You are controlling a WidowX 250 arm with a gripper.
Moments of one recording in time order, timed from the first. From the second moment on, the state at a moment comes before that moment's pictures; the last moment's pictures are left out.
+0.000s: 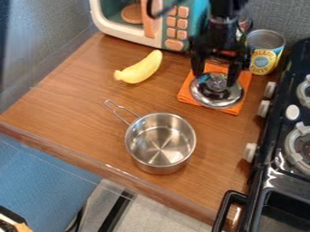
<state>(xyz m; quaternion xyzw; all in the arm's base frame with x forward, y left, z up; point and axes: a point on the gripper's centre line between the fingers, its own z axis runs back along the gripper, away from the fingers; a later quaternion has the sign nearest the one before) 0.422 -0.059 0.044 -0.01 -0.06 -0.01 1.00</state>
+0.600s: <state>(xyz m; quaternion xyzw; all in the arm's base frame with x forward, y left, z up) 0.429 -0.064 0.035 -0.01 -0.06 -0.02 1.00</state>
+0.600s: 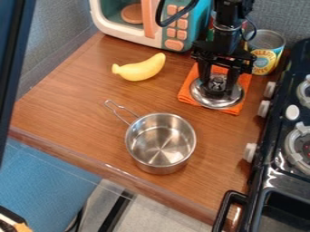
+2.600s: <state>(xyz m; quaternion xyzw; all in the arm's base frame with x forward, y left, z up) 0.290 0.181 0.099 0.03 -0.13 0.12 0.98</state>
